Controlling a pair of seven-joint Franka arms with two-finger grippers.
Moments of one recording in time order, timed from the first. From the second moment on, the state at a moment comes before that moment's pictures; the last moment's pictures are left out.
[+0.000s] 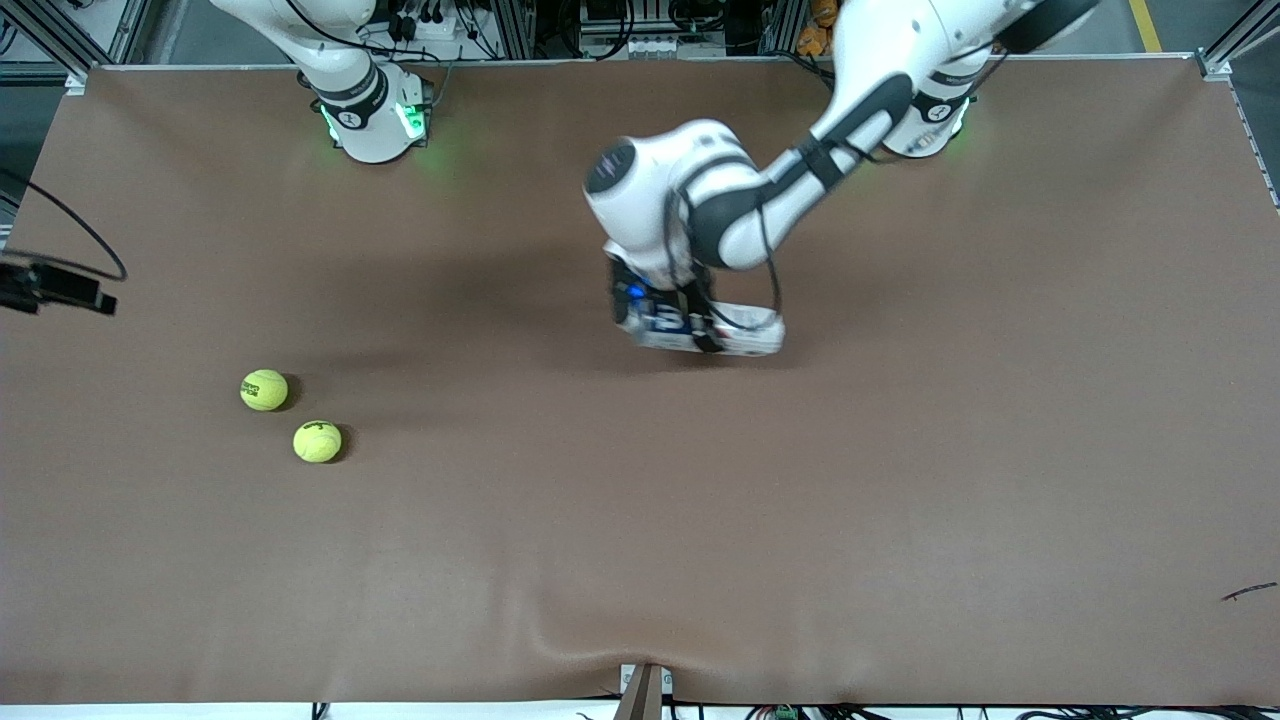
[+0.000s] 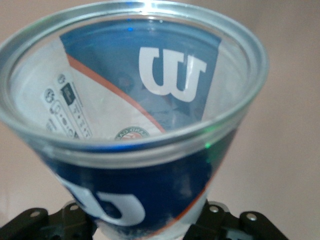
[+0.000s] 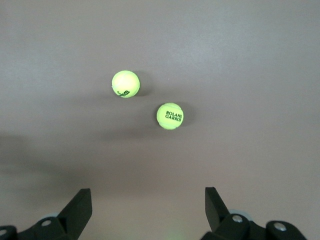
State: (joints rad) left arm -0.38 0.68 -0.69 -1.49 0.78 1.83 0.14; right arm -0.15 0.19 -0.06 -1.52 0.05 1.56 -0.16
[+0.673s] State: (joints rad) left arm -0.43 0.85 -0.55 -1.44 0.78 2.75 -0.15; right arm -0.09 0.41 -0.04 -1.67 0.05 1.96 -0.16
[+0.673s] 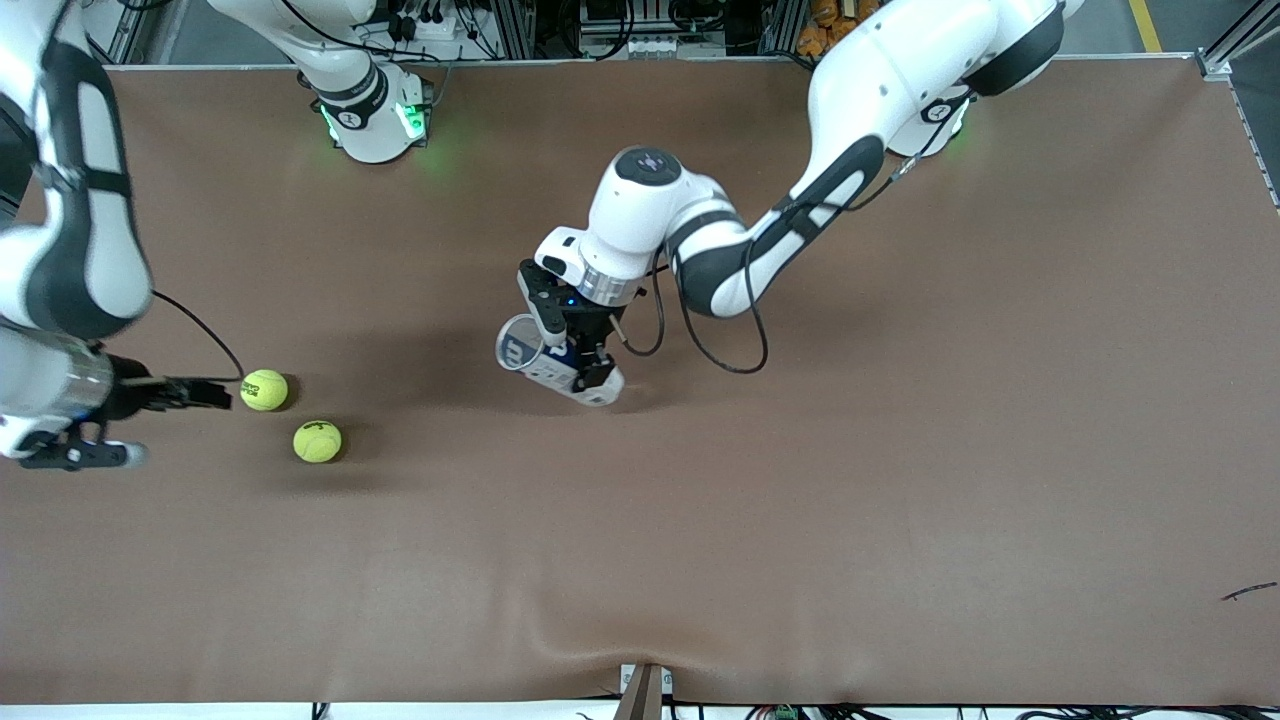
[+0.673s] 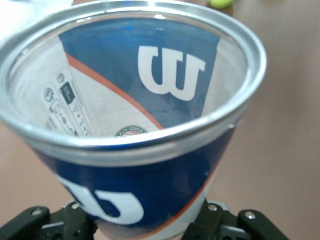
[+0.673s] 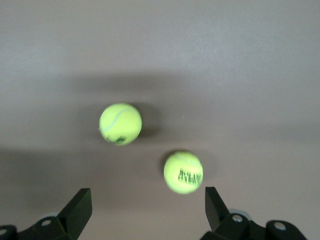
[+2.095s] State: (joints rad) left arm -0.44 1.05 -0.42 -1.43 0.78 3.25 -0.20; right arm 0.01 0.64 -0.04 -1.75 0.06 2.32 -0.08
